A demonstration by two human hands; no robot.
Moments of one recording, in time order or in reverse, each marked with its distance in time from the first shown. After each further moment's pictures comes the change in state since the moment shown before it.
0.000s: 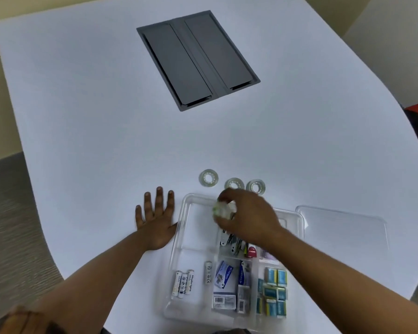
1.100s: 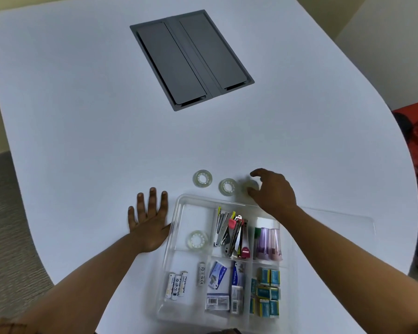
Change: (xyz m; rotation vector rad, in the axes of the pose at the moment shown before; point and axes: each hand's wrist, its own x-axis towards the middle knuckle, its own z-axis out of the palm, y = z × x) left_hand -0.003 0.002 -0.001 -0.012 -0.009 -0.012; right_hand 0.041 0.084 -0.015 -0.017 0.181 0.320
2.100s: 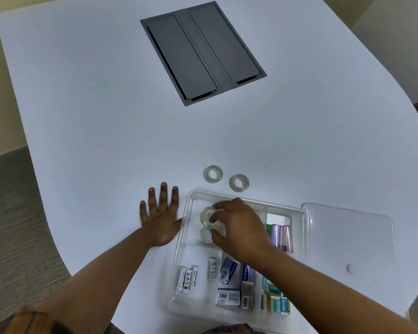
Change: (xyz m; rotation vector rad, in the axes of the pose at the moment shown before) left_hand -0.001 -0.001 -0.001 -0.007 0.001 0.021; right_hand -0.090 -0.062 0.053 -0.048 -0.079 -0.527
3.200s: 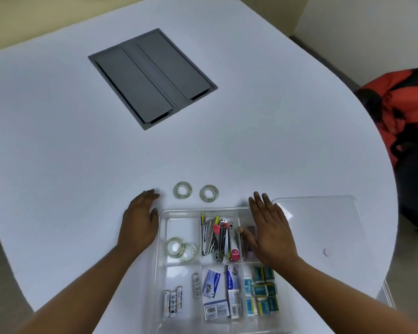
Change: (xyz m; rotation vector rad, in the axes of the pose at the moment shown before) left_hand 0.014 0.034 -0.046 -0.274 0.580 0.302; right_hand -0.071 0.111 0.002 -0.214 0.174 0.346
